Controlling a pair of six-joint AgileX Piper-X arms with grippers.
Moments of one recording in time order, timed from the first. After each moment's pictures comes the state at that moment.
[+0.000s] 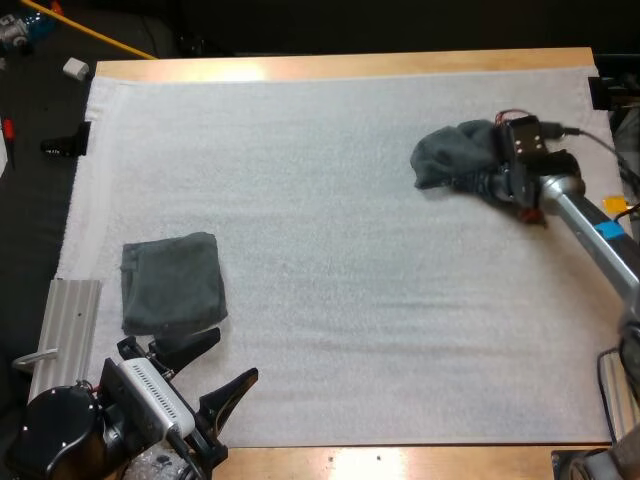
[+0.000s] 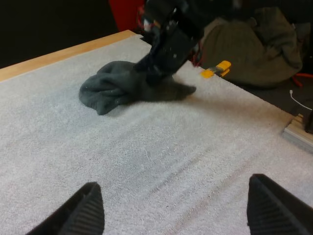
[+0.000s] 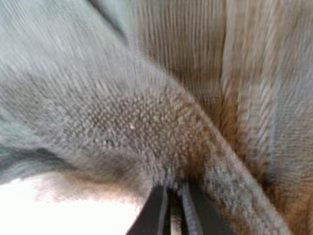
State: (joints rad) left arm -0.35 0.25 -0.81 1.01 0.48 -1.77; right arm 0.24 1.84 -1.23 0.60 0.17 -1.58
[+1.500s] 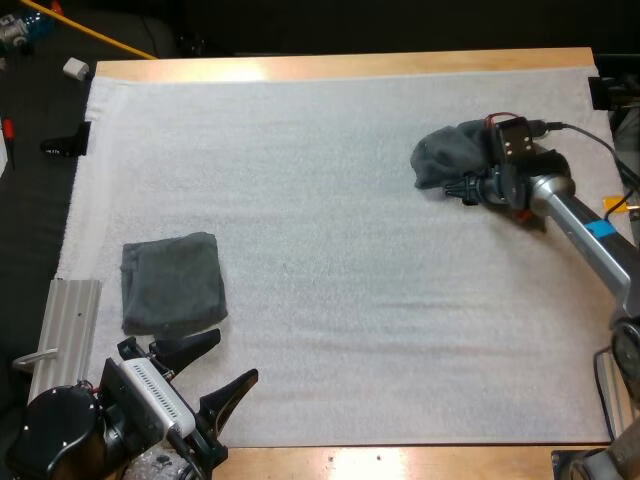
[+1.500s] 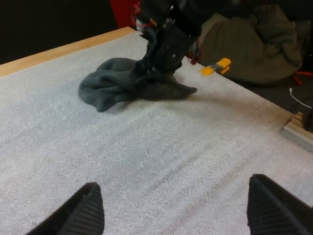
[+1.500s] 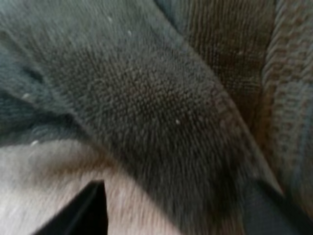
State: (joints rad) left arm -0.35 0.25 -0.81 1.02 0.48 -1.77; right arm 0.27 1.83 -1.25 0.63 0.17 -1.71
